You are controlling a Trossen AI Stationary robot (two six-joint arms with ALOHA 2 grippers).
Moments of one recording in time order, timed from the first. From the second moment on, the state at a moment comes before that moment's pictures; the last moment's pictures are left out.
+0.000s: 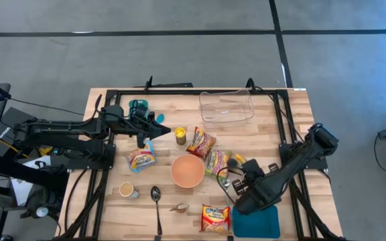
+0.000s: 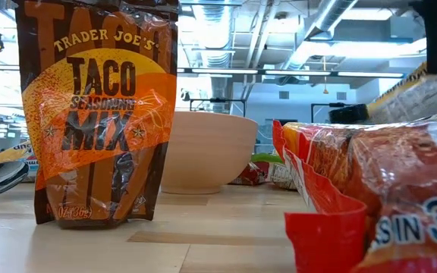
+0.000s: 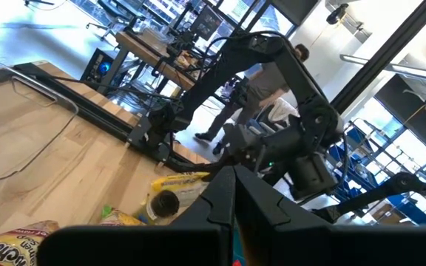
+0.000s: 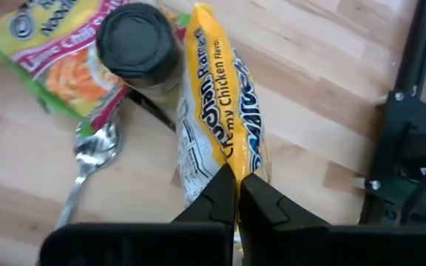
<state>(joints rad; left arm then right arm) 0.13 0.91 0.61 0.32 0.19 -0.62 0.69 1.79 1.47 -1.57 0.37 1.88</state>
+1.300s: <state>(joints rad) 0.13 0.91 0.61 0.32 0.19 -0.62 0.68 1.78 1.48 -1.57 0.35 1.86</state>
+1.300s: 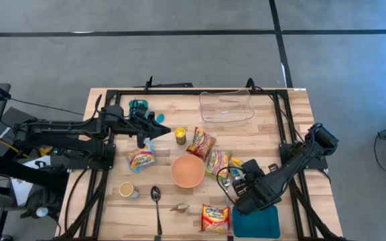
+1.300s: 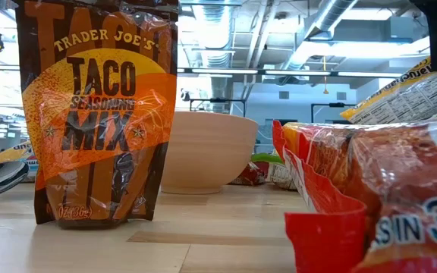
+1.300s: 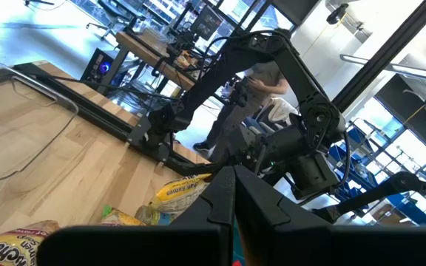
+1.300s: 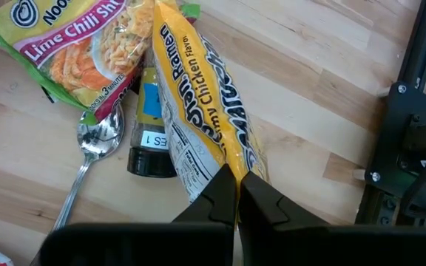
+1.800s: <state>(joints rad) 0.13 0.91 0.61 0.32 0.19 -0.62 0.64 1.78 1.65 -1.57 0.63 1.65</state>
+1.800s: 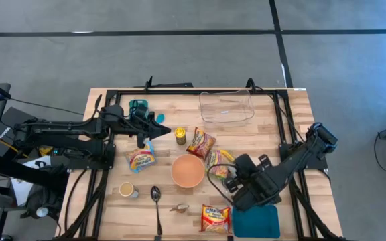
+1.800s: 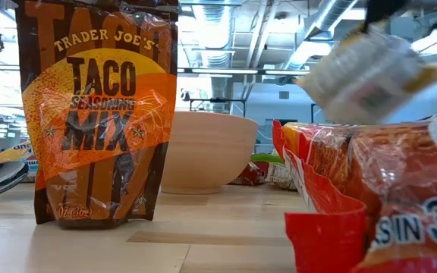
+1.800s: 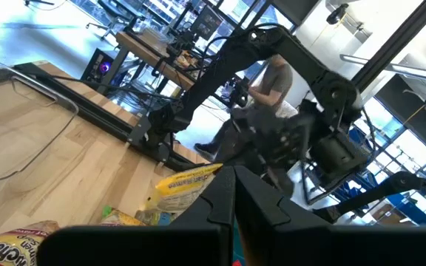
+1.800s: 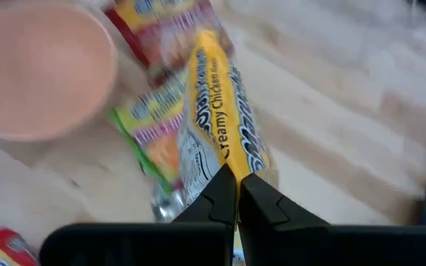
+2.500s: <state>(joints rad) 0.13 0.91 0.61 0.32 0.19 -0.62 0.48 1.78 1.88 -1.57 0.96 1.46</state>
